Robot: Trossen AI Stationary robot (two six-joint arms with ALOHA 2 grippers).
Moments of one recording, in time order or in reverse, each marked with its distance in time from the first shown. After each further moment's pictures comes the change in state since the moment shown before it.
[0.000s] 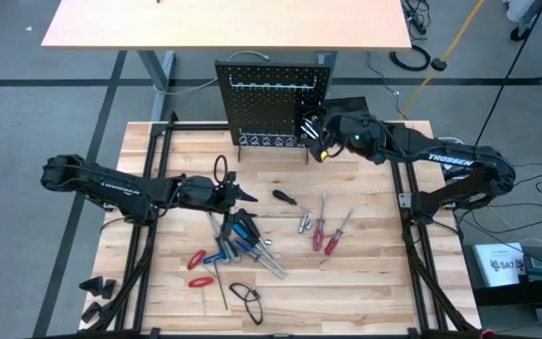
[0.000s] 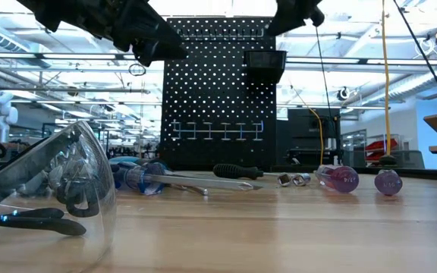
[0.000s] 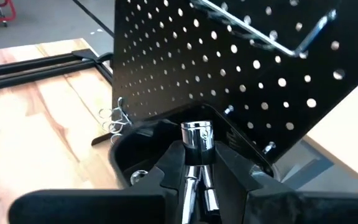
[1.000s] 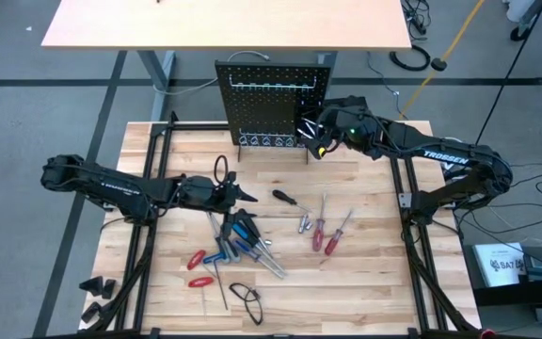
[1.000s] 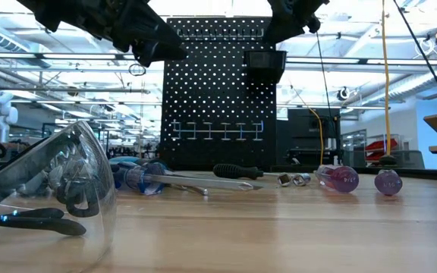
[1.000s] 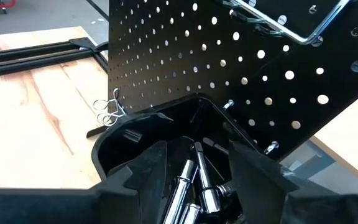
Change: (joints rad) left arm 0.000 0.000 0.000 -0.007 0.000 0.000; right arm -0.051 0.025 0.000 0.003 -0.056 -0.034
